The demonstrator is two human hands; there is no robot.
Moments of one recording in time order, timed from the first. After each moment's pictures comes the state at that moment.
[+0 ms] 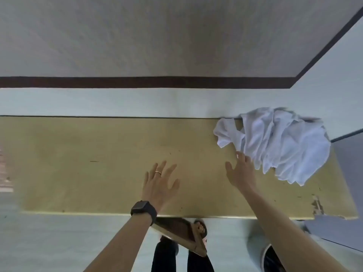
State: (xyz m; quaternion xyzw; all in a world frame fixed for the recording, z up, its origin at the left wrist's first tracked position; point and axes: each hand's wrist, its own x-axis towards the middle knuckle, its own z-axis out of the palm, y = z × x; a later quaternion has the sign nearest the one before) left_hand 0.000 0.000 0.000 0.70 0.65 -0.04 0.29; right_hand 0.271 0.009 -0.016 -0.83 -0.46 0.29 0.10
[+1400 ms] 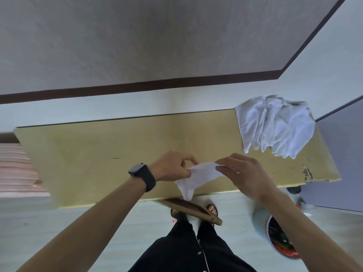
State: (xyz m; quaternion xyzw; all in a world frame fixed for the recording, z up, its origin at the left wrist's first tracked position) left_hand -0.037 0.033 0.165 0.76 0.43 -0.10 0.48; right_hand 0.196 -0.072 0.156 -0.64 -0.67 0.28 0.24
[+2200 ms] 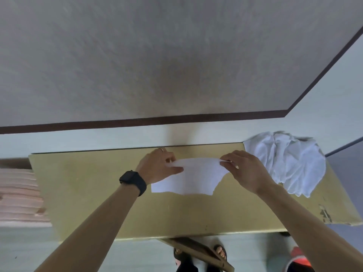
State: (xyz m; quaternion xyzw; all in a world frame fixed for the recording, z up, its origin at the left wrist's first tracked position) left_hand -0.089 0.118 0.171 0.78 0.55 0.02 0.30; right_hand 0.201 0.037 0.160 -0.65 -0.71 0.17 0.20
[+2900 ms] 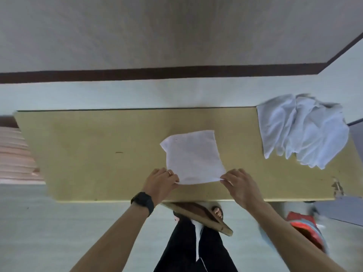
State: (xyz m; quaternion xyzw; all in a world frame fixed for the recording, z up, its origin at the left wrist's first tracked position) left_hand -0.115 0.000 -0.004 0.89 0.44 -0.05 0.14; right_hand 0.185 -0.064 -0.017 -0.67 -0.71 0.19 0.13
